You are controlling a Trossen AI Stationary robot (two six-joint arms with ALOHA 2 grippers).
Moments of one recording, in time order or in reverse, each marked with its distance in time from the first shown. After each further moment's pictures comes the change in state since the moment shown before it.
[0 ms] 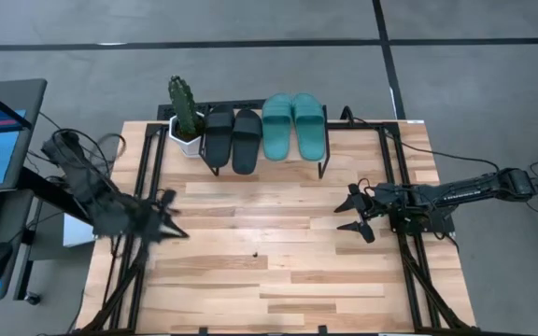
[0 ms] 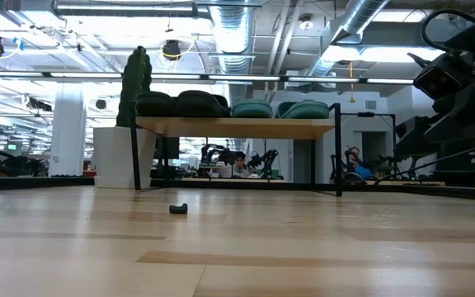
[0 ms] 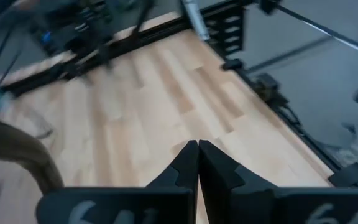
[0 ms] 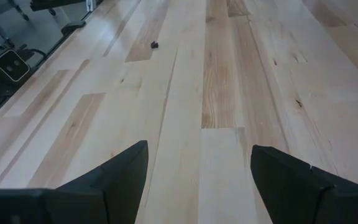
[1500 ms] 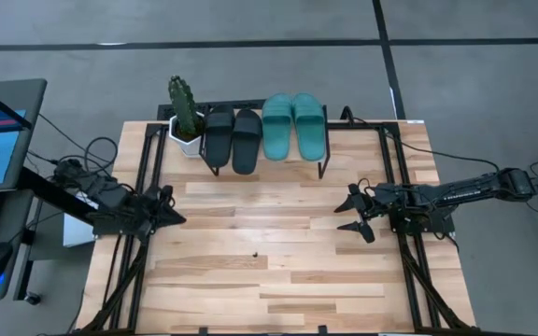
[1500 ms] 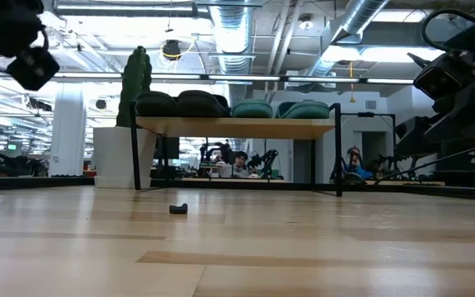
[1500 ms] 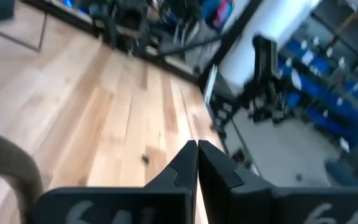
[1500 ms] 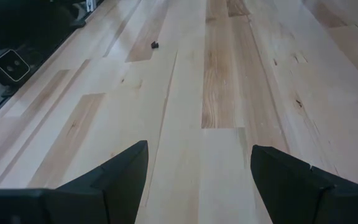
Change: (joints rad) left arm 0.280 -0.815 -0.611 0.181 0.178 -0.552; right arm 0.000 0.000 0.000 0.000 0.000 0.000
